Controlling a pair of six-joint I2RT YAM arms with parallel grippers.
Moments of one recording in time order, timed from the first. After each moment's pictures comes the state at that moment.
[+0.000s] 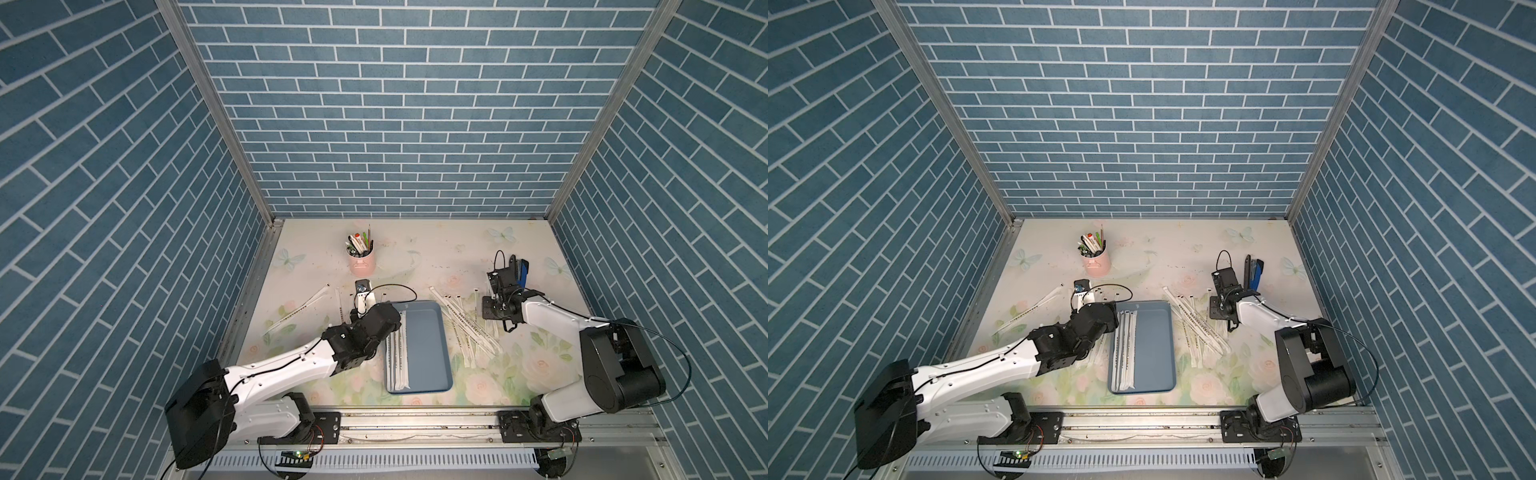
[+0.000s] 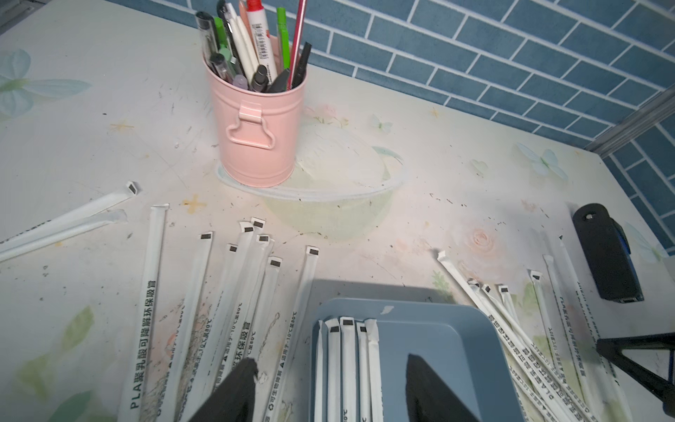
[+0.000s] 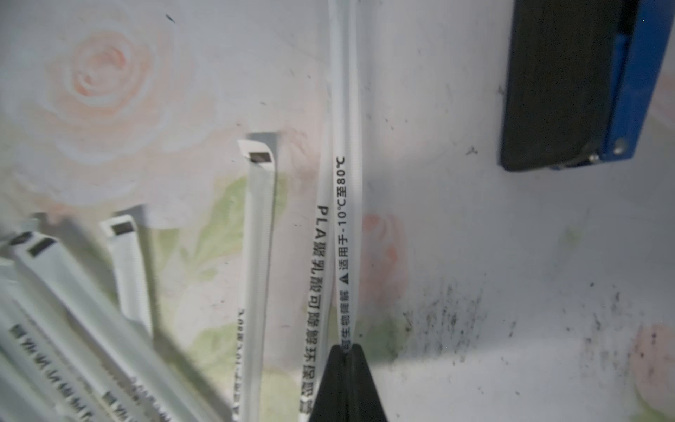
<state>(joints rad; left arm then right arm) -0.94 1.17 0.67 -0.22 -0.65 -0.84 0.37 1.49 0.78 -0.40 0.17 0.31</state>
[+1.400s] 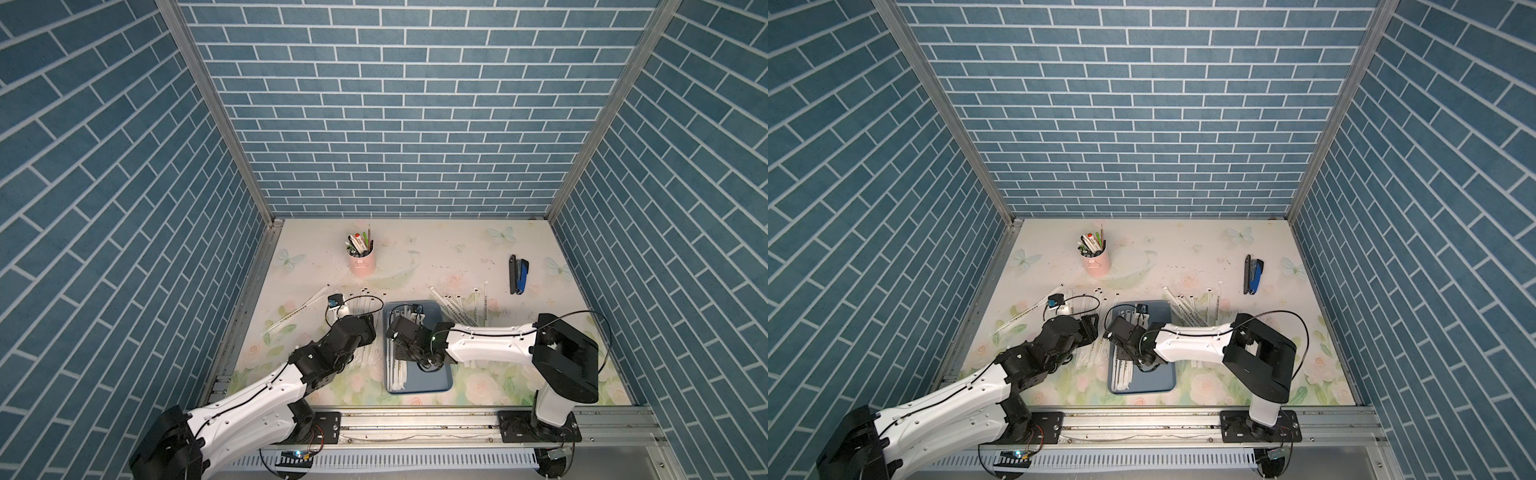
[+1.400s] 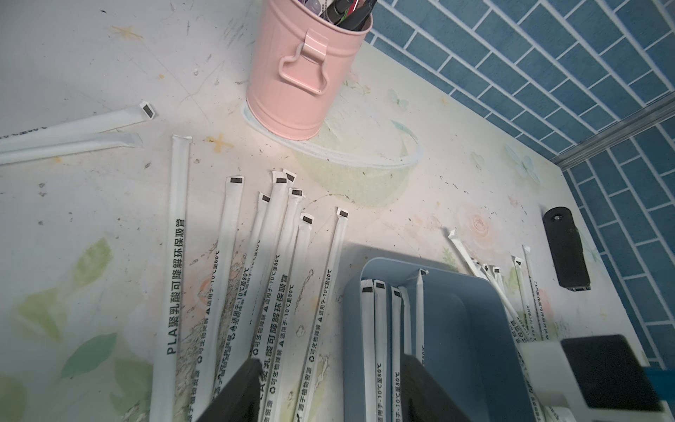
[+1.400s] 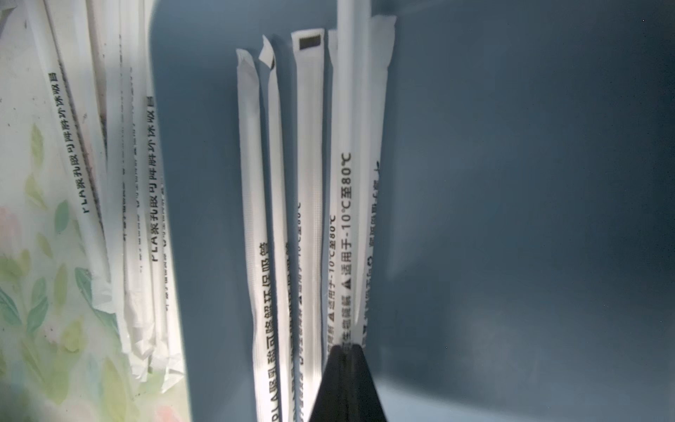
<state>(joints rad) -0.80 0.88 0.39 -0.16 -0.42 -0.88 1.22 1.75 1.05 -0.43 0.21 1.15</state>
